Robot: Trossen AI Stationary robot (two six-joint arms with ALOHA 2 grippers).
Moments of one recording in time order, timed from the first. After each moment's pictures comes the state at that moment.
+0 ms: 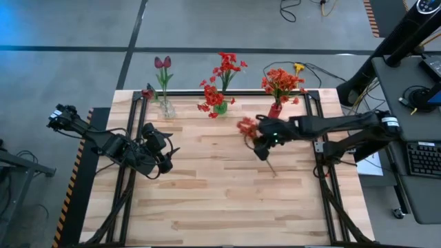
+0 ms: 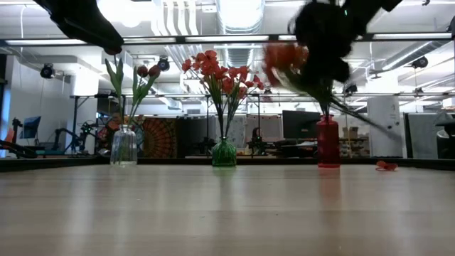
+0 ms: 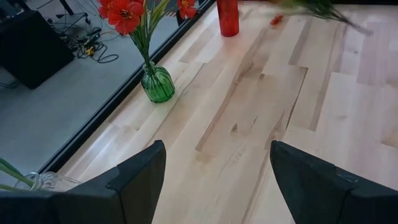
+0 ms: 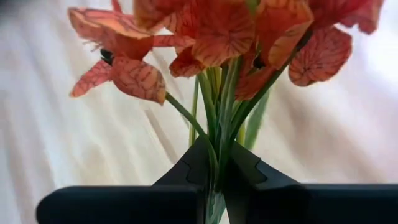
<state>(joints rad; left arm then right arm) -0.50 0.94 0.83 -0.81 -0.88 -0.61 -0.07 1.28 0.94 -0.59 0.05 0.57</state>
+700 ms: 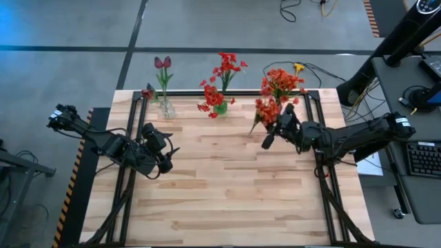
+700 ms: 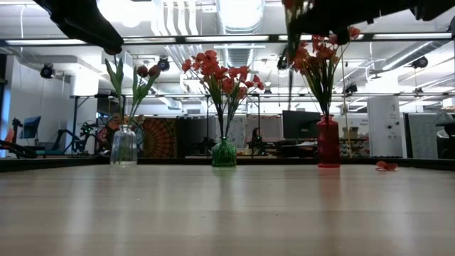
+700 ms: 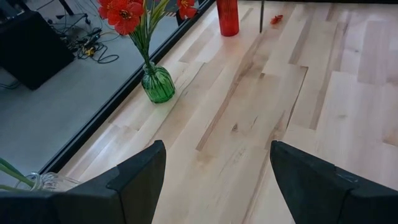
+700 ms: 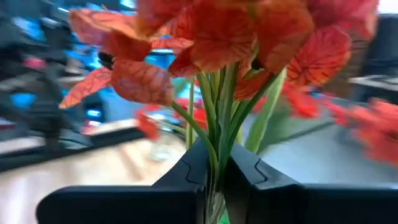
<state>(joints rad) -0.50 0.94 0.83 -0.81 -0.88 -0.61 0.06 1.02 0.57 0.51 0.63 -0.07</state>
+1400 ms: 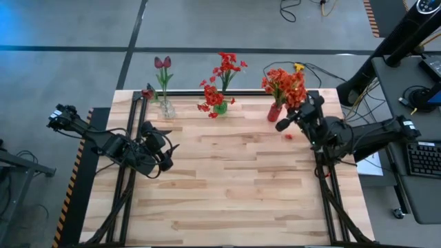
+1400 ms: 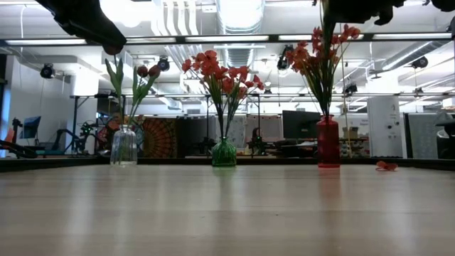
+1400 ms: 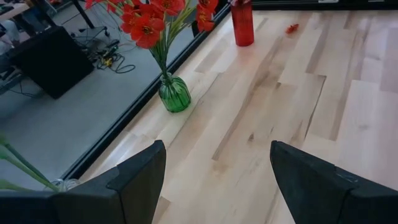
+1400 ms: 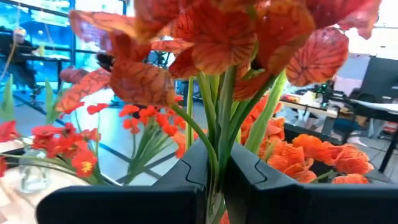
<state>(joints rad) -0.50 0.94 0.83 -0.81 -0.96 -0.59 0.08 0.81 0.55 0.52 1.08 -0.37</state>
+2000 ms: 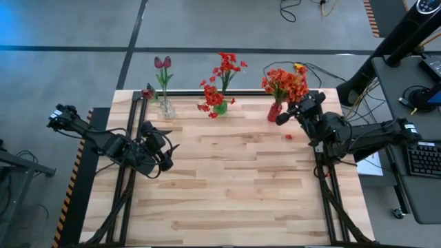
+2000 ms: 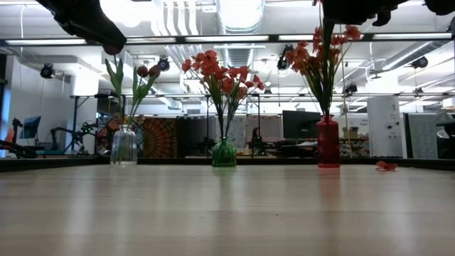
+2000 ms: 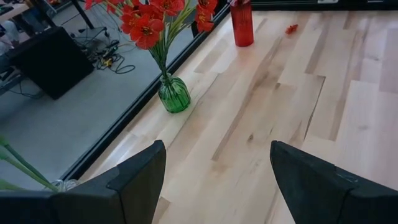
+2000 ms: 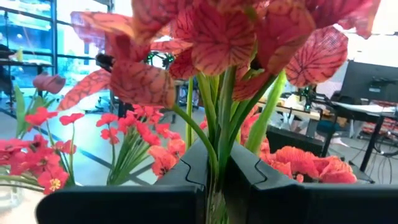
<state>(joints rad) -0.50 0.94 0.83 -0.81 -0.96 -0.58 -0.01 0.82 0.55 0.58 1.04 -0.41</state>
